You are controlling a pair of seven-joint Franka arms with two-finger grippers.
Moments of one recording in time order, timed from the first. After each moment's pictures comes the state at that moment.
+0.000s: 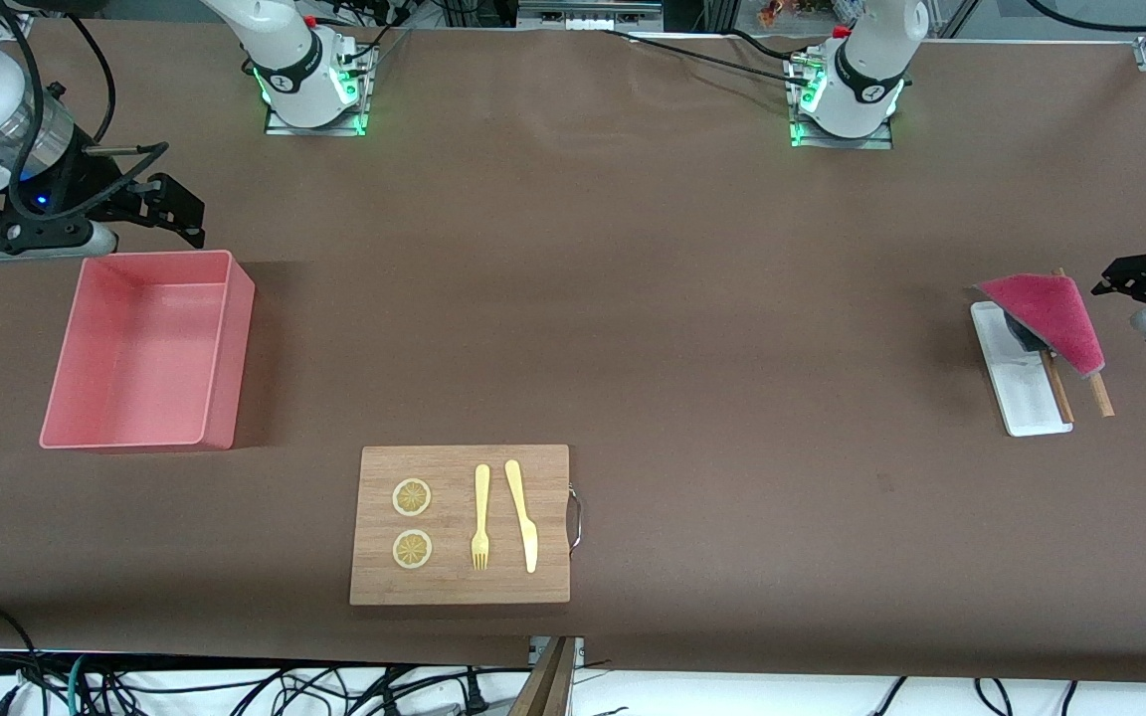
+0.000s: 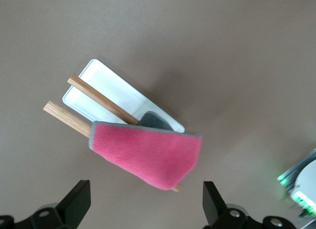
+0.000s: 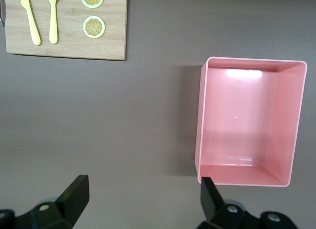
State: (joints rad) left arm 0.29 0.34 0.03 -1.62 0.14 1.70 1.08; right arm 0.02 -0.02 0.14 -1.68 0.00 1.66 0.08
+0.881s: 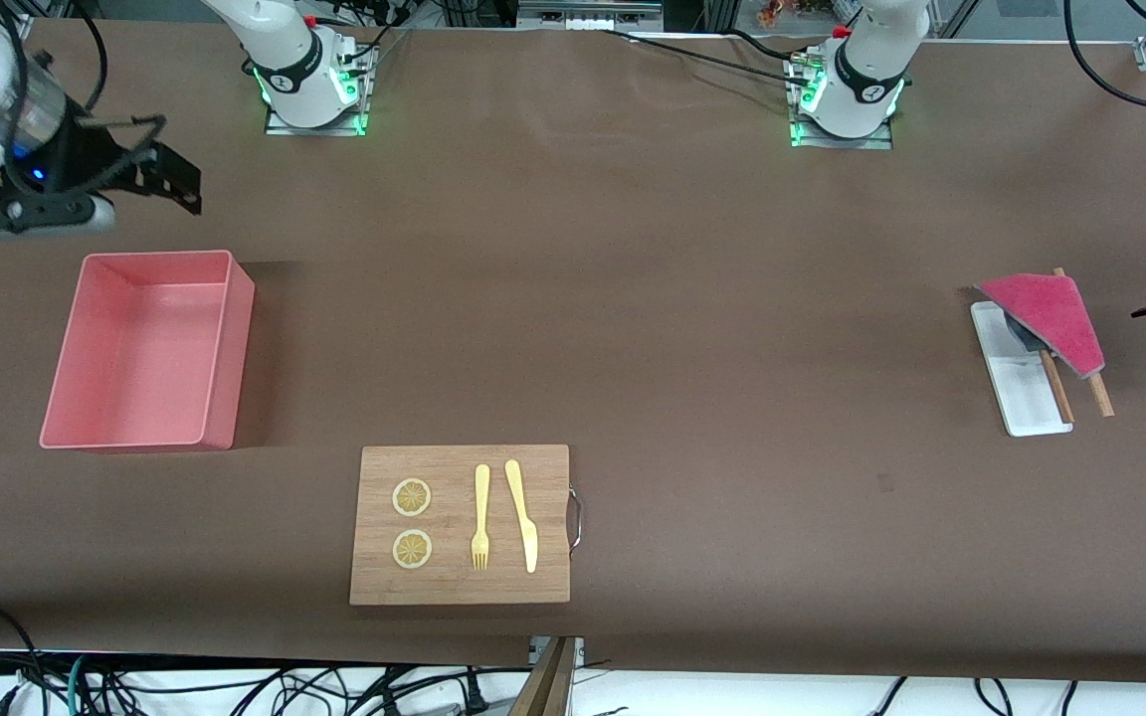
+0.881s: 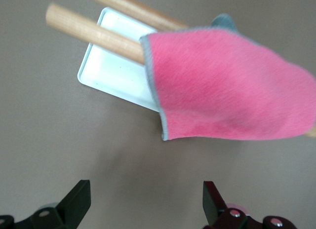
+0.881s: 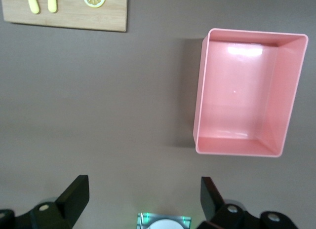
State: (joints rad) left arm 0.59 0.61 0.03 -1.56 -0.07 1.97 1.75; right arm 0.03 -0.02 0.15 -1.56 -0.01 1.44 0.08
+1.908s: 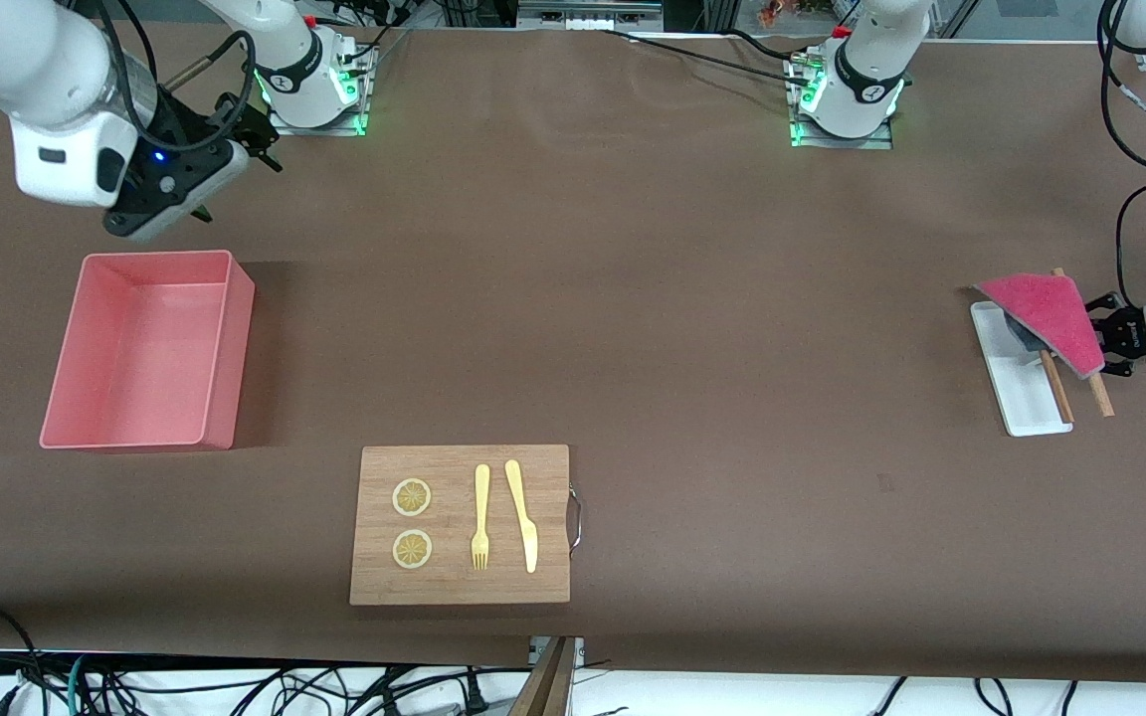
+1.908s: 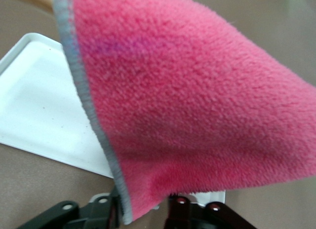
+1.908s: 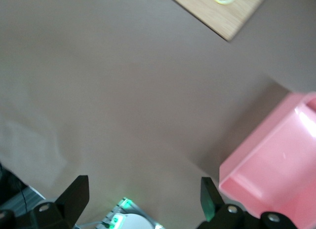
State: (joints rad) left arm 0.70 0.82 0.02 -1.48 -0.39 1.74 2.00; right arm 0.09 0.05 0.18 -1.55 0.15 1.44 -0.45
